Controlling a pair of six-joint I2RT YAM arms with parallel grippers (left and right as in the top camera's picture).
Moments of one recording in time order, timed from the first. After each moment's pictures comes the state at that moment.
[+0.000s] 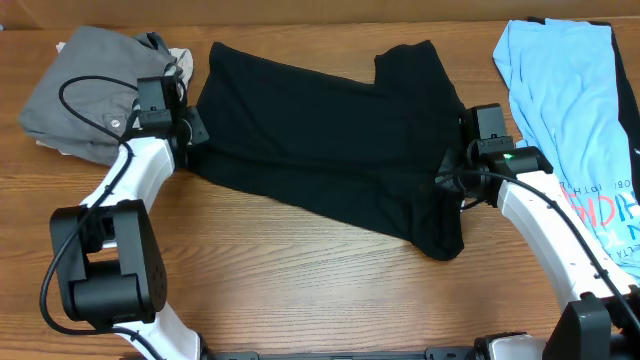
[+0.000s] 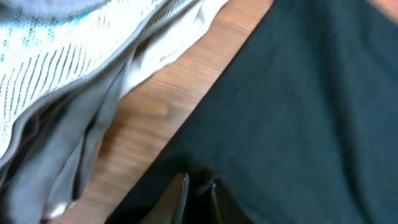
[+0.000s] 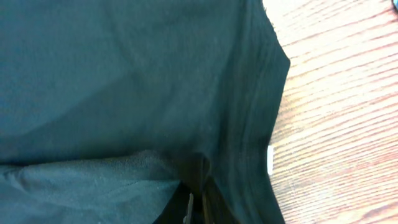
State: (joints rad) left arm 0.08 1.87 1.20 -0.24 -0.06 -0.29; right arm 0.14 1.51 1.06 -0.76 0.06 0.52
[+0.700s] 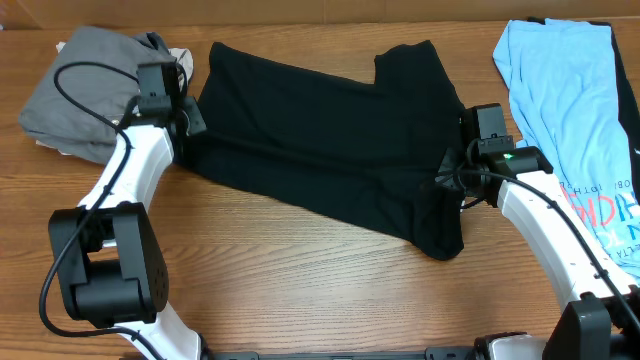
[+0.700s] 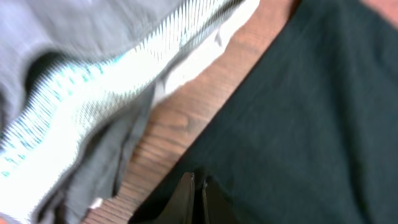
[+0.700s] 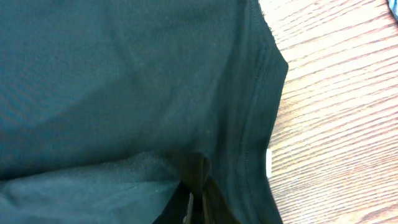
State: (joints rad) left arm 0.07 1.87 1.32 -0.39 -0.16 -0.28; right arm 0.14 1.51 1.06 -0.76 0.07 0.52
